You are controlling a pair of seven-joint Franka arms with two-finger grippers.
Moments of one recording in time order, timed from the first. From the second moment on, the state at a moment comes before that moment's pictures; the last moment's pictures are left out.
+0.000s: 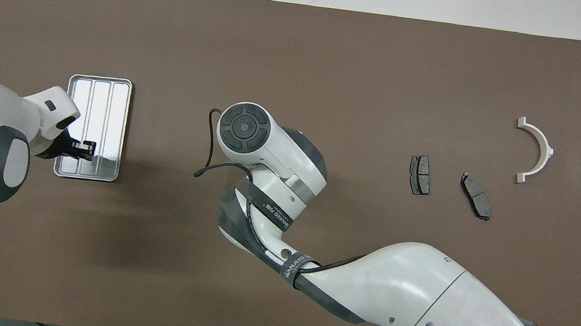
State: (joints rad) left arm -0.02 0.10 0.02 -2.22 -0.01 2.25 0.08; right arm 0.31 0.76 0.52 -1.39 -0.41 2.10 1.70
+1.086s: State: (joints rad) left arm -0.06 0.12 0.00 -2.14 -0.01 2.25 -0.02; right arm 0.11 0.63 0.53 -1.37 -0.32 1.98 1.46
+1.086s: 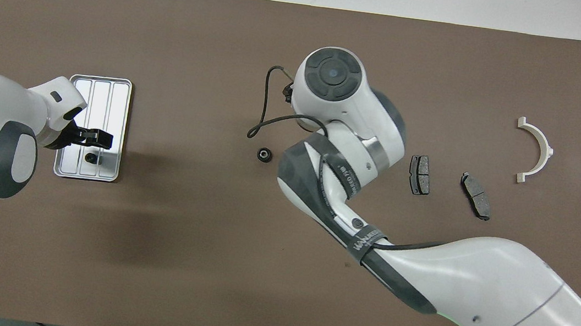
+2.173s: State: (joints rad) left arm -0.62 0.48 0.01 -1.73 -0.02 2.23 -0.85; right arm -0.37 0.50 0.53 -1.38 -0.25 1.76 0.28
